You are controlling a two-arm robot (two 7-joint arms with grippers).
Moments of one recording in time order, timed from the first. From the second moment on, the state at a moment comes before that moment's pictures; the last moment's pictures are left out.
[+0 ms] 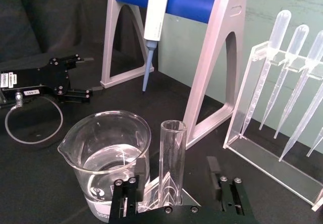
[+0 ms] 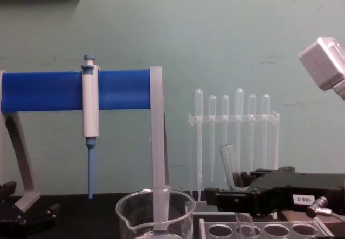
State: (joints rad) left arm -0.20 0.60 0.45 -1.41 -0.25 -0.12 0.03; right arm 0.29 0.47 -0.47 -1.60 0.36 0.24 0.38
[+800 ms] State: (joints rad) left arm -0.20 0.60 0.45 -1.41 -0.25 -0.12 0.03; right arm 0.25 0.45 -0.42 -1.65 0.36 0.23 0.39
